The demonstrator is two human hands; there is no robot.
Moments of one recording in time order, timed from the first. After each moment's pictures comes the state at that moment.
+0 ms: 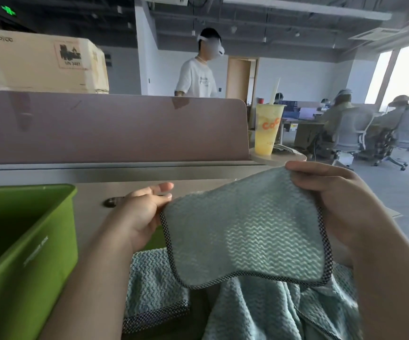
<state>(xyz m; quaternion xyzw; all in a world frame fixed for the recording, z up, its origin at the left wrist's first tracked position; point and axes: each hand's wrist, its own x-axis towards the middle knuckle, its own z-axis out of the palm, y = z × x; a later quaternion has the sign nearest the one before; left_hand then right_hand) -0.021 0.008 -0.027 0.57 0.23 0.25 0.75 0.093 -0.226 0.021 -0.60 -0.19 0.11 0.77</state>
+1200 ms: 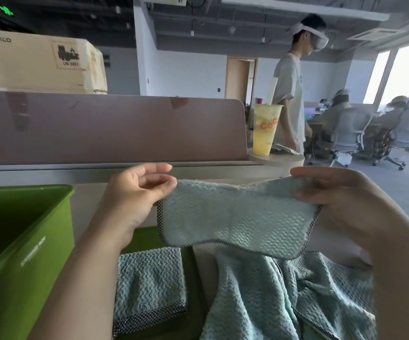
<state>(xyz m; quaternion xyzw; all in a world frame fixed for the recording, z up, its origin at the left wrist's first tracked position) -0.033 0.011 -0.015 0.70 0.16 0.38 0.58 0.110 -0.247 0.013 -0.69 -0.26 0.08 0.67</state>
